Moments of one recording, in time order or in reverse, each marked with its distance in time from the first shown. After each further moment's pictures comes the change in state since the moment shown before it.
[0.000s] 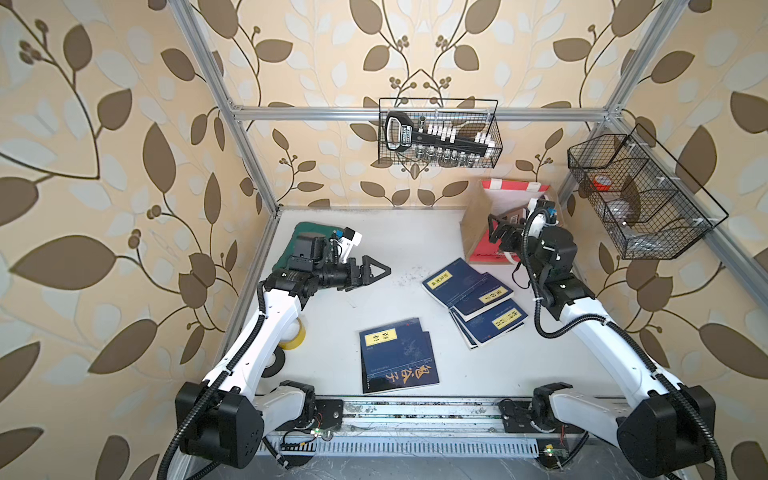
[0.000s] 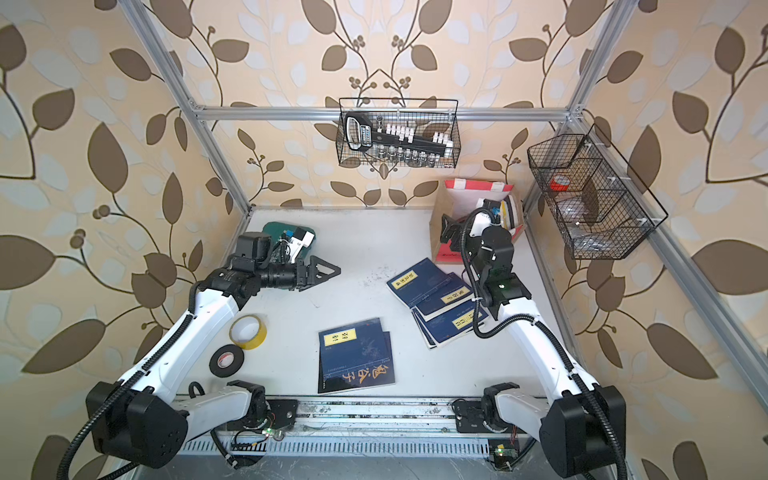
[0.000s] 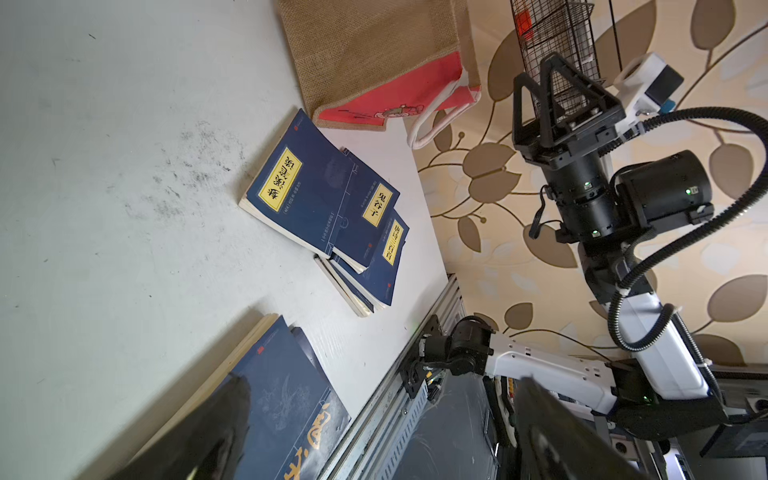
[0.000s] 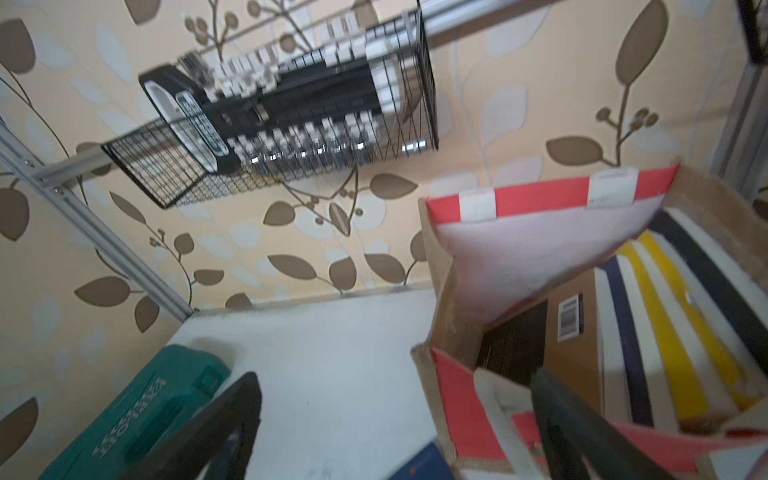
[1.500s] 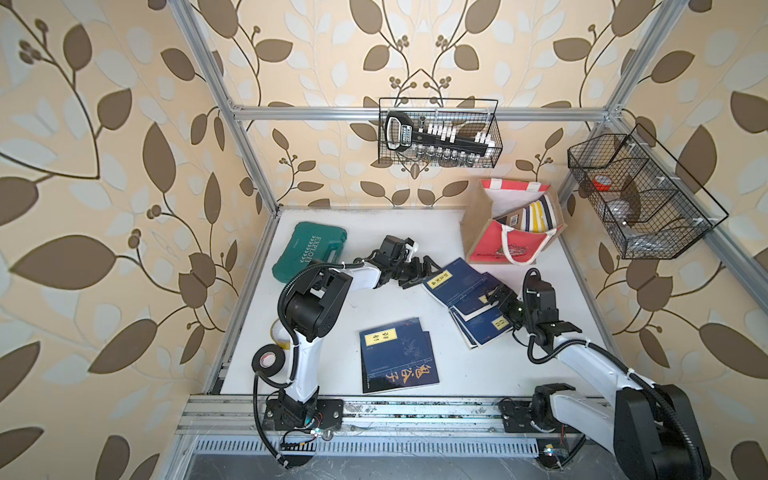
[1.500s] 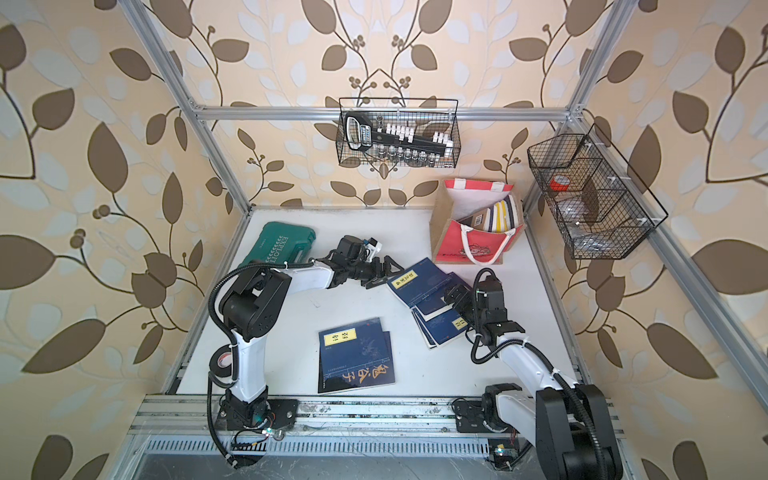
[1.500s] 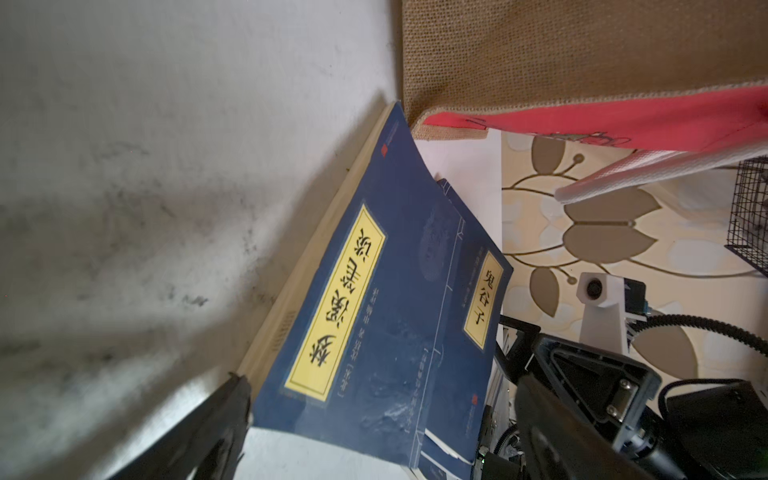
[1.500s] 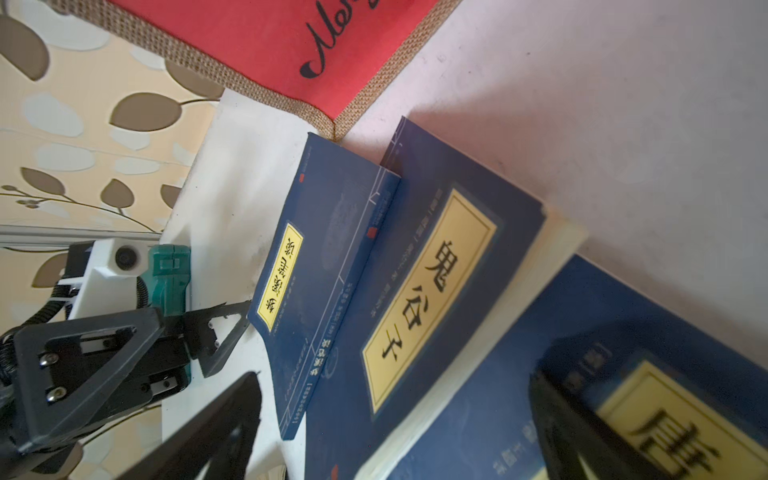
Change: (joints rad) left arm -0.337 0.883 0.264 0.634 -0.241 -0.303; right arm -0.131 -0.026 -0.503 -0.061 -0.272 0.506
